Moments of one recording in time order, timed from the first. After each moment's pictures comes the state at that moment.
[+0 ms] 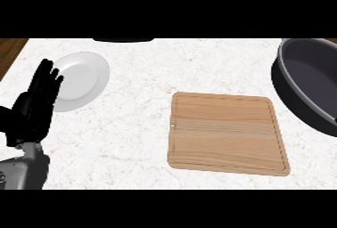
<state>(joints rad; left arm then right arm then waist) -0.20 0.19 0.13 -1.66 0.06 0.11 0.26 -0.14 -0.52 -0.41 -1.81 0.21 0.25 0.06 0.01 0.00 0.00</state>
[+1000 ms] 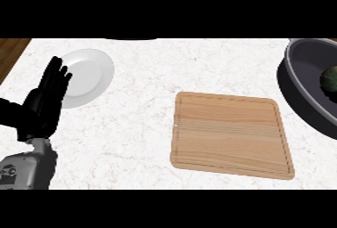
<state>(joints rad) -0.23 0.17 0.12 -1.62 0.05 0.10 0.22 -0.56 -0.62 -0.35 -0.79 0.66 -0.17 -0.39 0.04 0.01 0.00</state>
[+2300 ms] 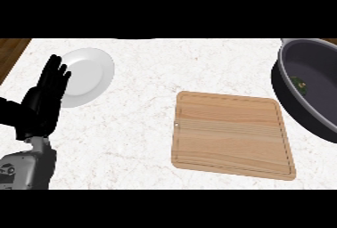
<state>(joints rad) -0.24 0.17 0.12 -1.63 0.06 0.10 0.23 -0.75 -0.82 -0.67 -0.21 0.30 0.37 -0.68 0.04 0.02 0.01</state>
